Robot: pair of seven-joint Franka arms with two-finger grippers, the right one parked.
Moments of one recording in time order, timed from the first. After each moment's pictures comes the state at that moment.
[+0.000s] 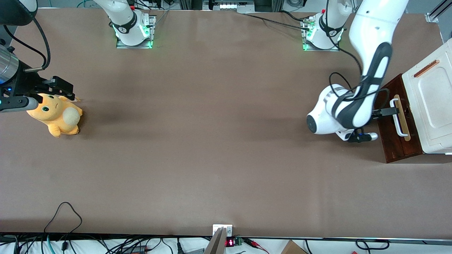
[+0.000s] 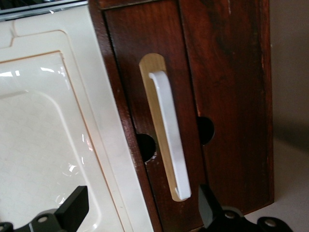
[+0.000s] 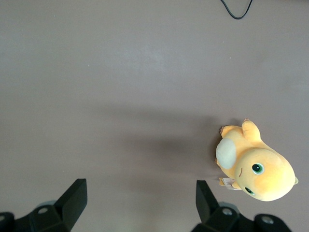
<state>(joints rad) -0.19 0.58 -0.09 -1.89 1.12 1.37 -0.75</state>
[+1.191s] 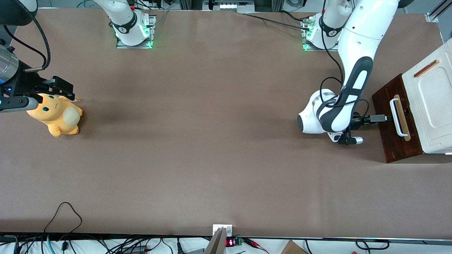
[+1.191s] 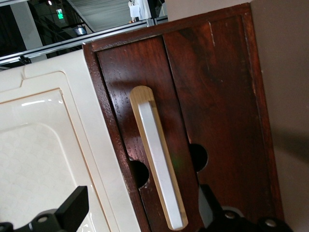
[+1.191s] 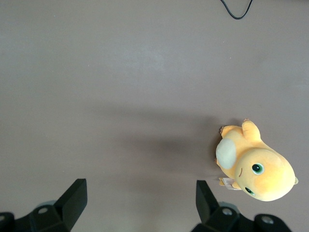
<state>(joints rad) -0.22 0.65 -0.07 -1.89 1.24 1.40 -0.77</state>
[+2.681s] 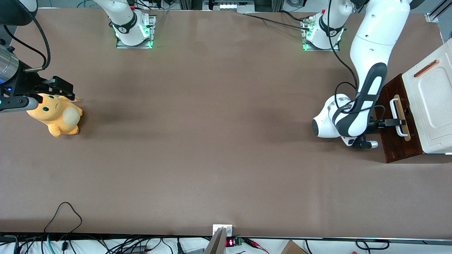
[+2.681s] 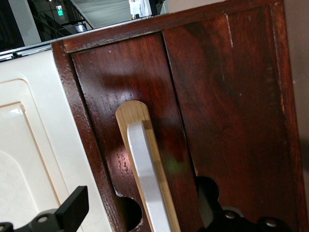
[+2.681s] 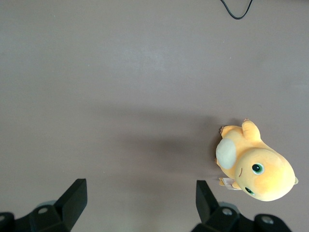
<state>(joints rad) -0.13 0.67 -0.04 -1.90 1.32 1.48 -0.79</state>
